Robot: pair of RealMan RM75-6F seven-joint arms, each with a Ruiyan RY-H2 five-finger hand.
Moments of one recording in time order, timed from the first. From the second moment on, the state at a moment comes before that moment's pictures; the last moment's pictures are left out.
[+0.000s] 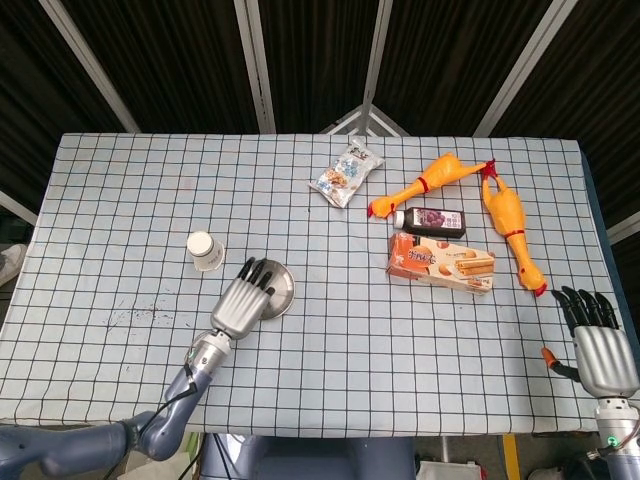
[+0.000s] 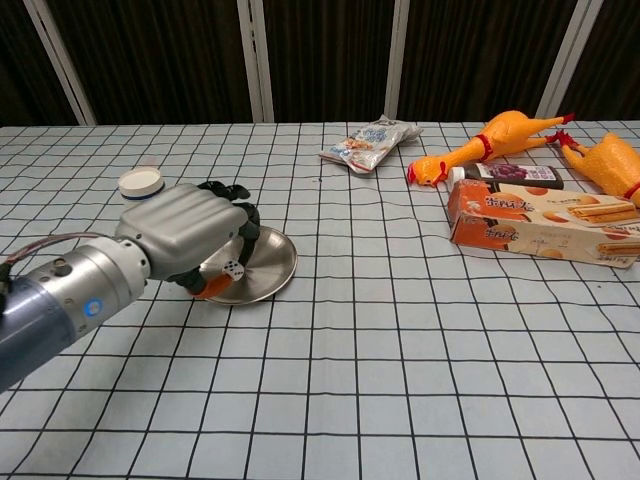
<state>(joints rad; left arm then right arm) -0.64 -1.85 -0.21 -1.35 1.24 1.02 0.88 0.10 -1.15 0.07 -1.54 -1.42 1.40 -0.03</state>
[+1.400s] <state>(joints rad) -0.72 -1.82 -0.29 -1.39 1.10 1.05 0.83 0.10 -1.15 0.07 -1.54 -1.42 1.40 -0.03</state>
